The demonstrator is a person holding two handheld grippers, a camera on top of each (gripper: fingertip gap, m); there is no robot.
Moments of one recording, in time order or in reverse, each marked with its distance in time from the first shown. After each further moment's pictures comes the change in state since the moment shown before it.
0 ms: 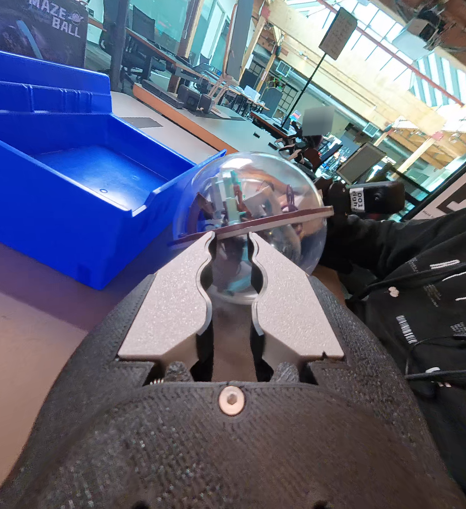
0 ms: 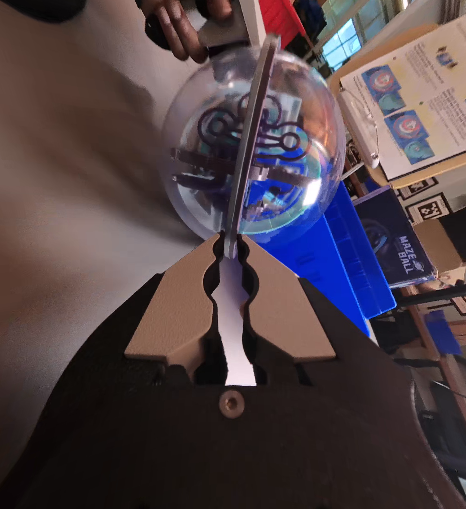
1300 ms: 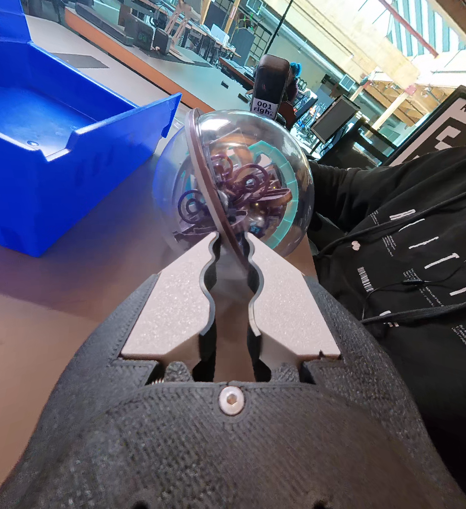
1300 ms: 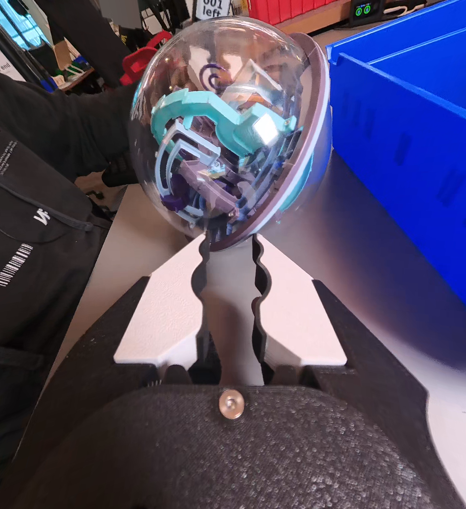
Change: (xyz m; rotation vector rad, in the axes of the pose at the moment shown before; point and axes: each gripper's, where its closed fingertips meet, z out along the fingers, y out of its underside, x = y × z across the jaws) left arm 0.036 0.036 -0.012 -0.151 0.111 -0.004; right arm -0.013 0.005 0.000 0.185 -0.629 0.855
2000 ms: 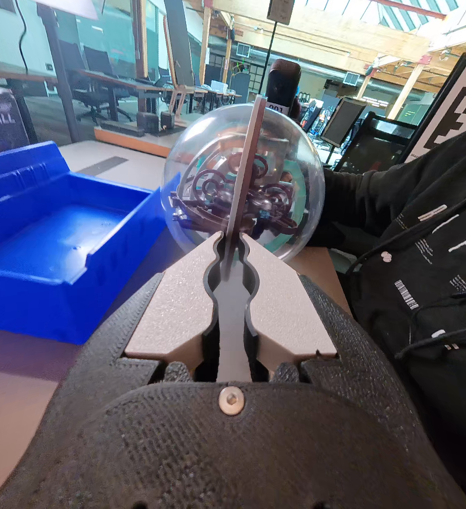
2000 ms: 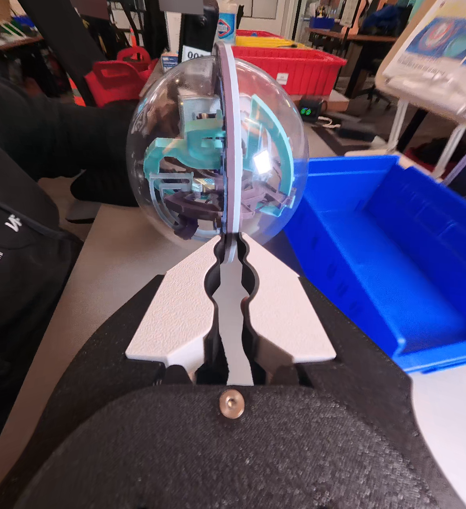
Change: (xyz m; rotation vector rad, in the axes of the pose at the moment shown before) left arm 0.026 -0.050 0.005 0.116 -0.041 0.300; right arm -0.008 -0.073 -0.047 0.072 0.166 -0.272
